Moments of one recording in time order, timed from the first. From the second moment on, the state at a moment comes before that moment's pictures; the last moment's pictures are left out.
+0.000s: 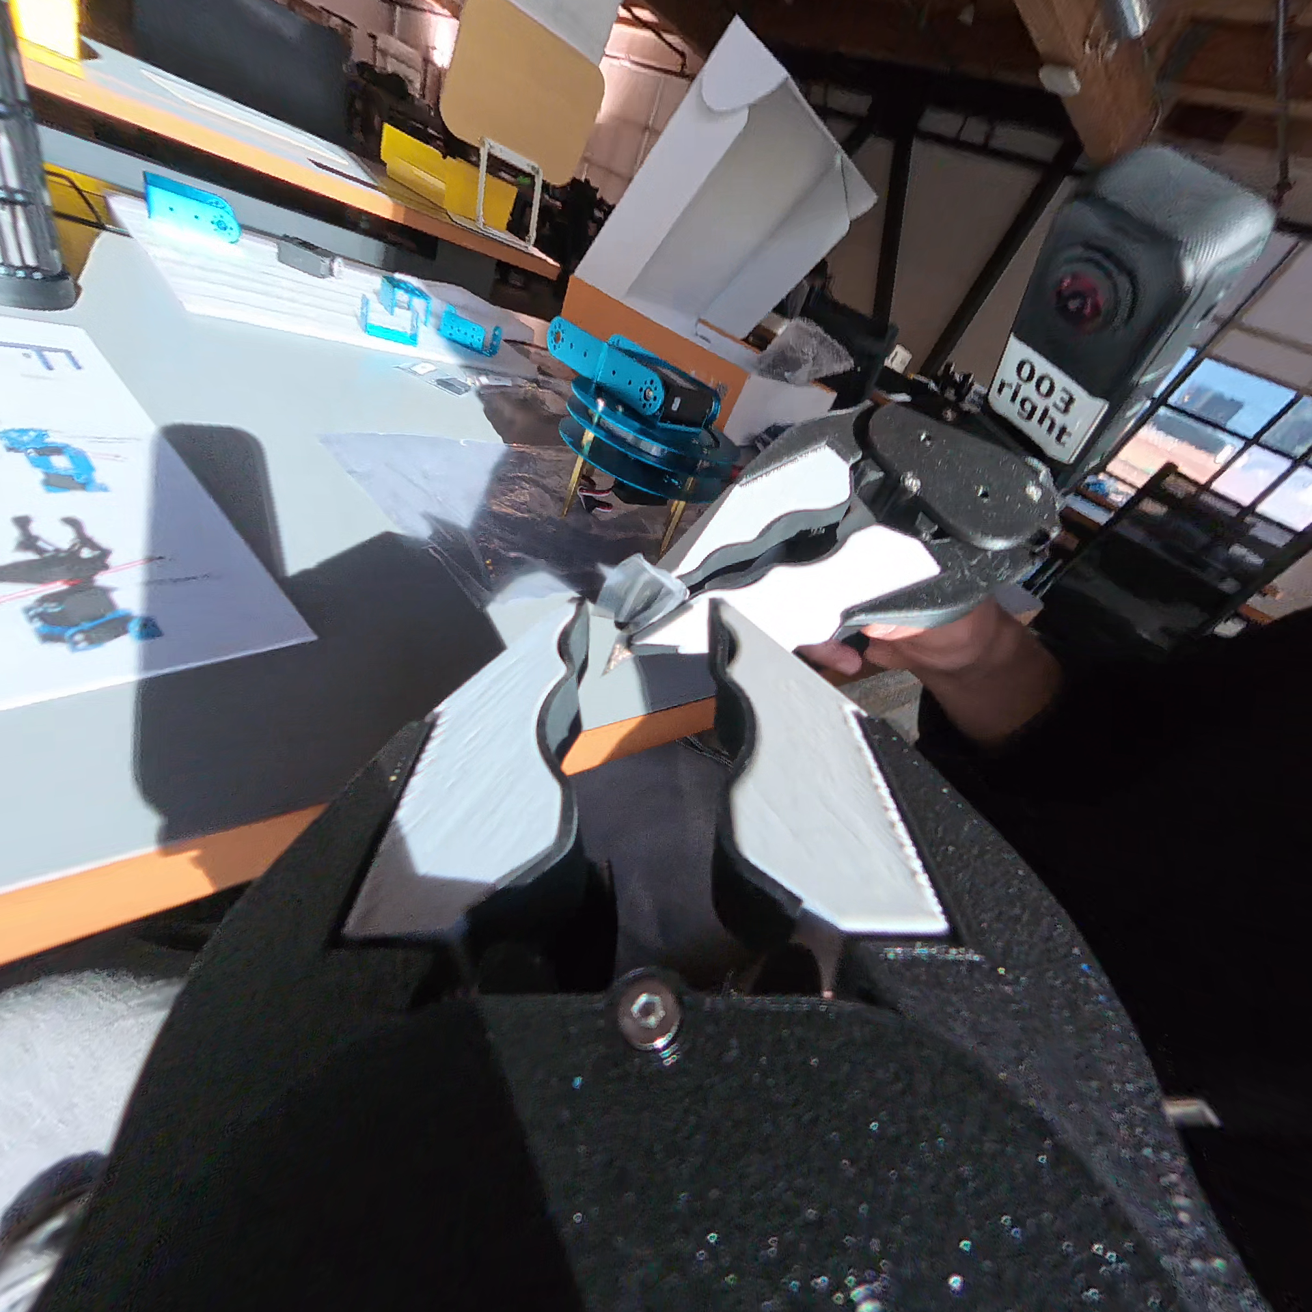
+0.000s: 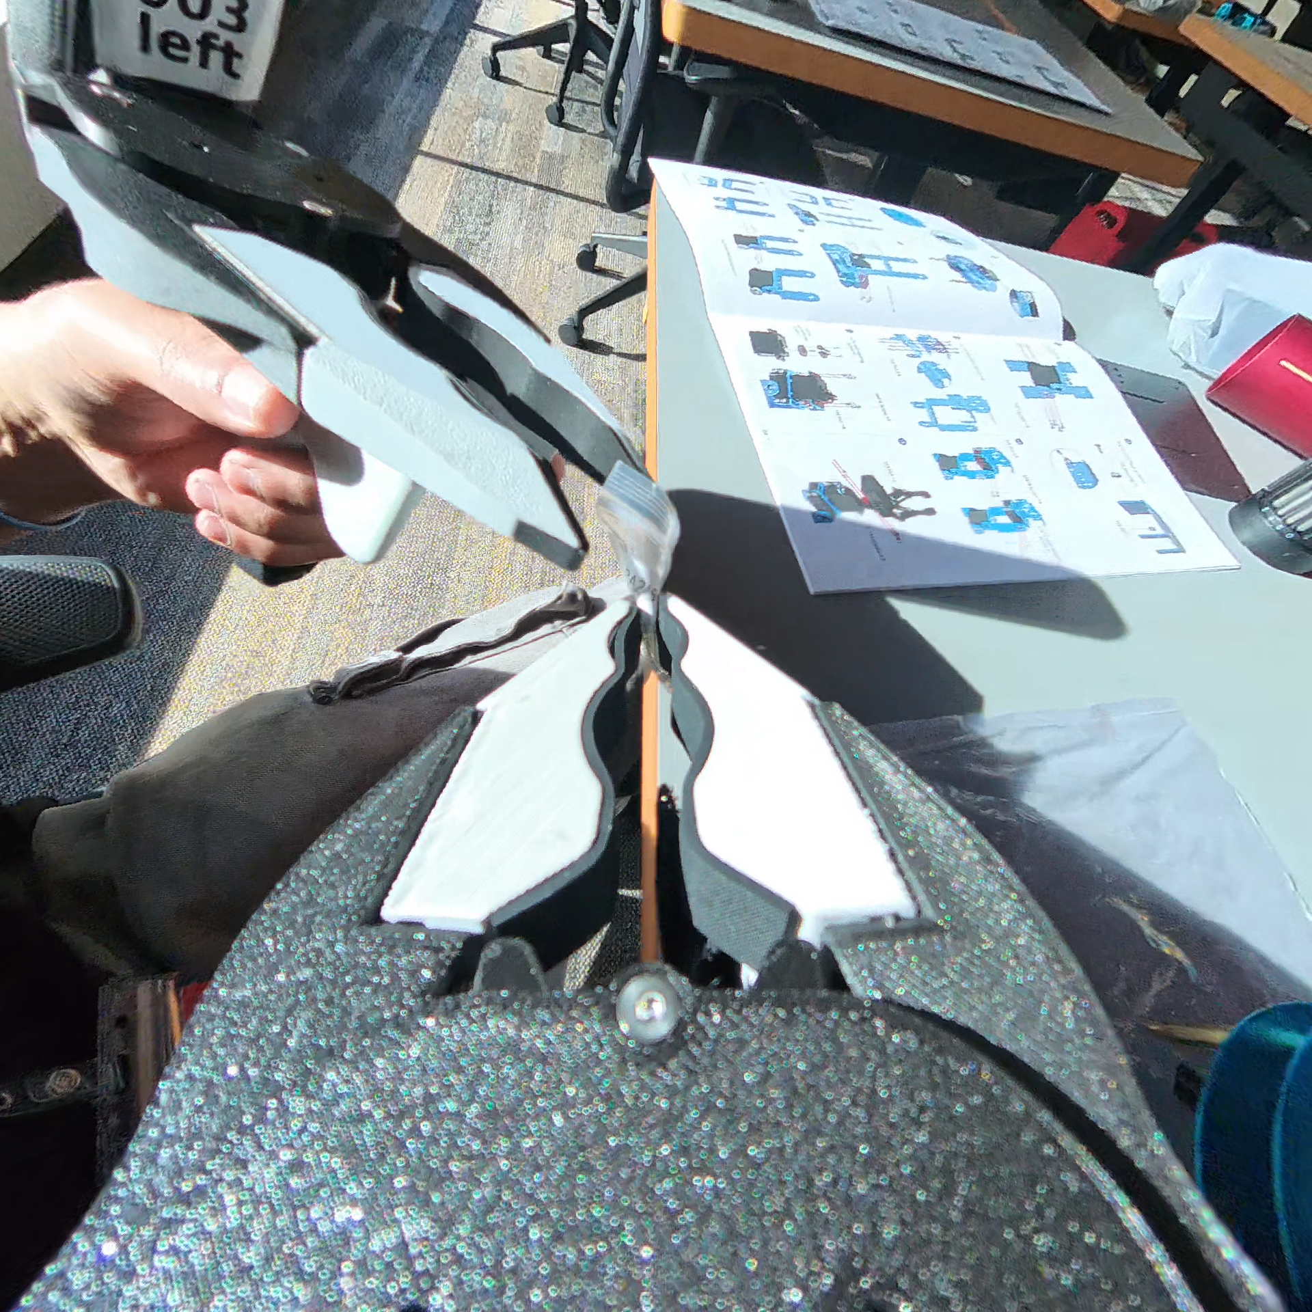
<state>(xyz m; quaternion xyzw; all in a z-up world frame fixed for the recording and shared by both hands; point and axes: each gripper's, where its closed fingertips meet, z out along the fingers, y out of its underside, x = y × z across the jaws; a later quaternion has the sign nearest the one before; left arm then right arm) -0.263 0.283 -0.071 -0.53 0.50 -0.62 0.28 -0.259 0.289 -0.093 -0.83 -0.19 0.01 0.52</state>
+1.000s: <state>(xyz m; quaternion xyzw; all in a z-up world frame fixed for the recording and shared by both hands) -0.209 0.198 -0.057 -0.43 0.59 -0.64 0.24 -0.206 0.205 -0.057 -0.75 -0.10 0.16 0.64</state>
